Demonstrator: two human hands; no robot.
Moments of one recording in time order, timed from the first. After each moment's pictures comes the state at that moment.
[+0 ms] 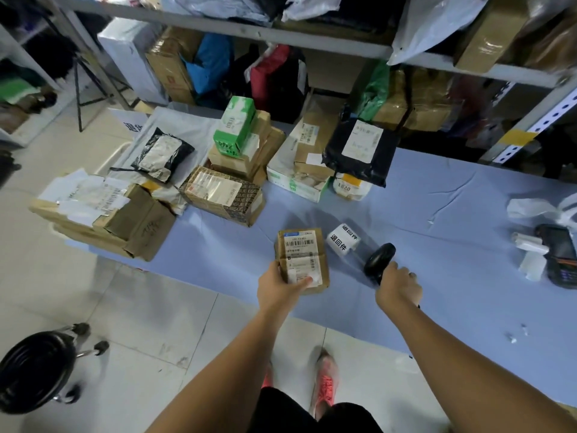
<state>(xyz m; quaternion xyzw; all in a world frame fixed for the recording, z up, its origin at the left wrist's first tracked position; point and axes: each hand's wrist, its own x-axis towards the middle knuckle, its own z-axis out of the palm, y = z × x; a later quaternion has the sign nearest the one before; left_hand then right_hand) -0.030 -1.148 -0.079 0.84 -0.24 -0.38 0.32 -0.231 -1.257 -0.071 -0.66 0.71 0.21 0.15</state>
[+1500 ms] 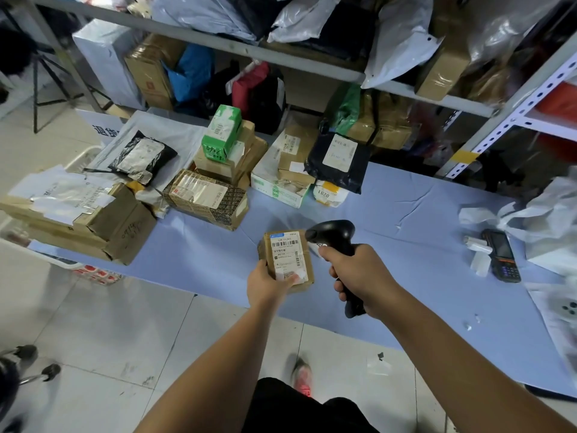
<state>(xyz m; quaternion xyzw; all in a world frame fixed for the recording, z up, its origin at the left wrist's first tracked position) -0.031 -1.148 -0.083 0.82 -0.23 -0.40 0.34 -0.173 -1.194 0.083 -0.51 0.63 -0.13 0.57</state>
